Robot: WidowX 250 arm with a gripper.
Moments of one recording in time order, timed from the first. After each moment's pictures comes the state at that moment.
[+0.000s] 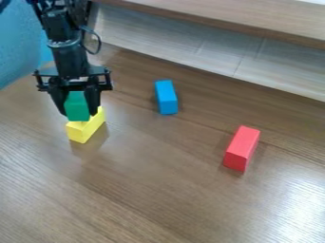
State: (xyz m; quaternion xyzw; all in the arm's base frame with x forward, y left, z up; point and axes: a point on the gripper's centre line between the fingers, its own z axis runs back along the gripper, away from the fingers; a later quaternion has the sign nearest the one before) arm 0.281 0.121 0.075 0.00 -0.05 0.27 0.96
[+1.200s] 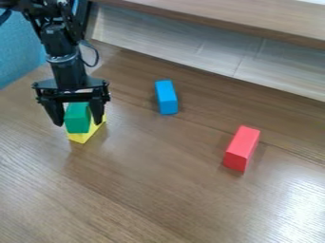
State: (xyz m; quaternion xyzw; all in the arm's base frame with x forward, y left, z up) arm 0.278 0.122 0.059 0.00 -0.06 0.28 0.96
